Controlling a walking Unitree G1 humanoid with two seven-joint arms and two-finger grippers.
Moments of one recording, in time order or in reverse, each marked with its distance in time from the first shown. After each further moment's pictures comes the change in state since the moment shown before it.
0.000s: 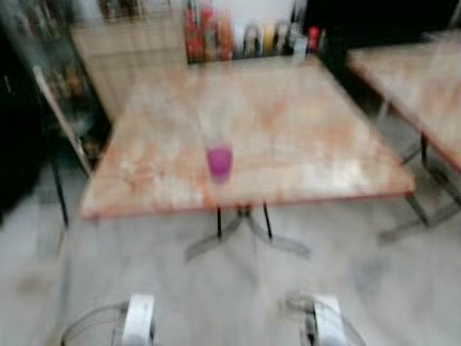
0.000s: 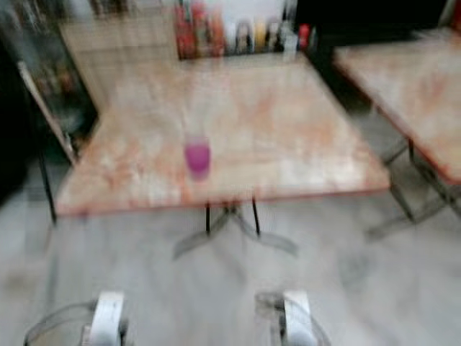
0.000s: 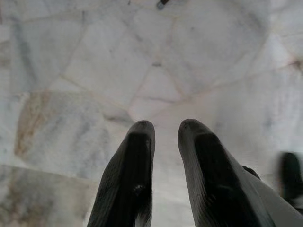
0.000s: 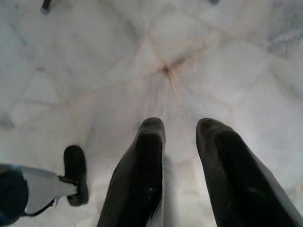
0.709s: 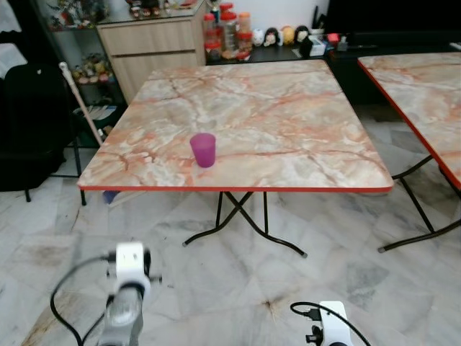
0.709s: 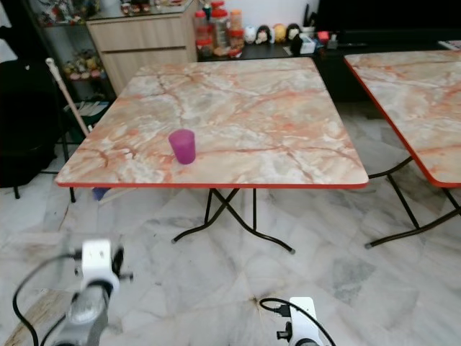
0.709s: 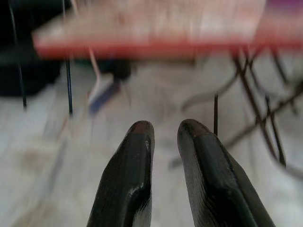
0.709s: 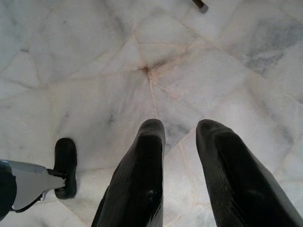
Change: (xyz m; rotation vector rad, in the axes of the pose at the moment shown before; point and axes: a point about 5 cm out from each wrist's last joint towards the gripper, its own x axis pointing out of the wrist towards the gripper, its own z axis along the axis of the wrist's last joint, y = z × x) left arm -0.012 0.020 0.144 -0.149 -0.713 0.123; right arm 0.000 -0.009 0.000 -0.037 0.003 -0.018
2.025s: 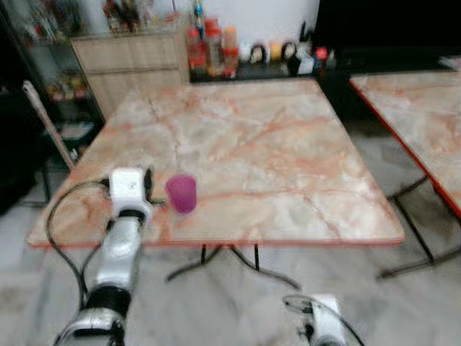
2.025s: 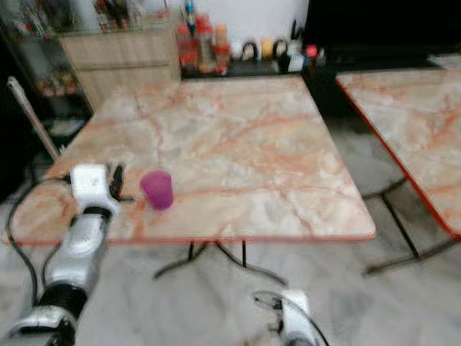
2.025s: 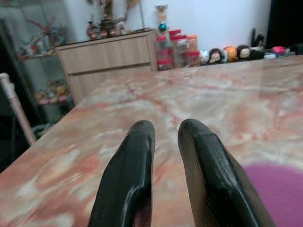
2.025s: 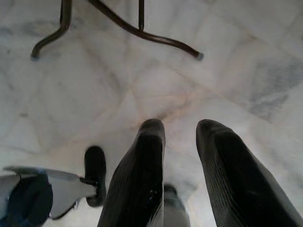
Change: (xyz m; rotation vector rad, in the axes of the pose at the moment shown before) left arm 0.041 -0.012 0.093 0.022 -0.290 -0.085; right arm 0.002 0.014 0.009 0.040 -0.021 0.021
